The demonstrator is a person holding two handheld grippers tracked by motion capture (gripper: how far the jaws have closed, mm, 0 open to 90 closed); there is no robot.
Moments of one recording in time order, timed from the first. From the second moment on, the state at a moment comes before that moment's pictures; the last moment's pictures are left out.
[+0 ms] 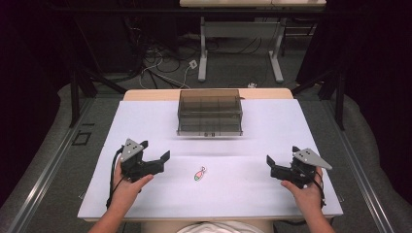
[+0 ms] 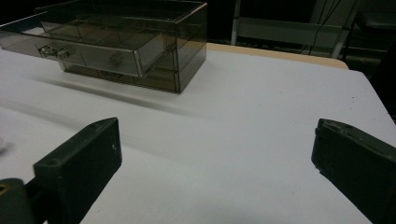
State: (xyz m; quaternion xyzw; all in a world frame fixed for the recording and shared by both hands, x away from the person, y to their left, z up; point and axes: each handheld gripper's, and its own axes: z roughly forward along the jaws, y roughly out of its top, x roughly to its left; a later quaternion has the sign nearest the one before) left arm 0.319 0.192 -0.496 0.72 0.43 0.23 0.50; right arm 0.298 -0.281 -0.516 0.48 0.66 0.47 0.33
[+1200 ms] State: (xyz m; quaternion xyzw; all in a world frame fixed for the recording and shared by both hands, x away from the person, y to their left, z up) left arm 0.338 0.135 -0.474 0.73 0.41 0.19 0.51; right arm 0.298 -0.279 -0.518 0.48 0.67 0.47 0.32
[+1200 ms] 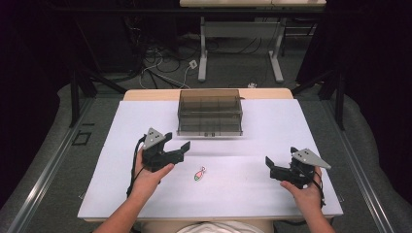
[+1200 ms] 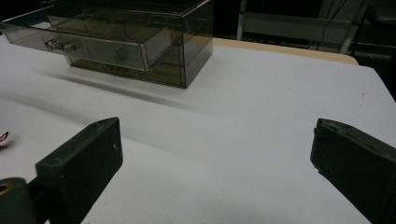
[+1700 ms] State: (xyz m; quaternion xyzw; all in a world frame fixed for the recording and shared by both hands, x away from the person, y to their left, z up) left arm 0.343 0.124 -0.480 0.74 0.43 0.13 0.50; right arm 0.299 -0.279 -0.518 0.48 0.67 0.47 0.32
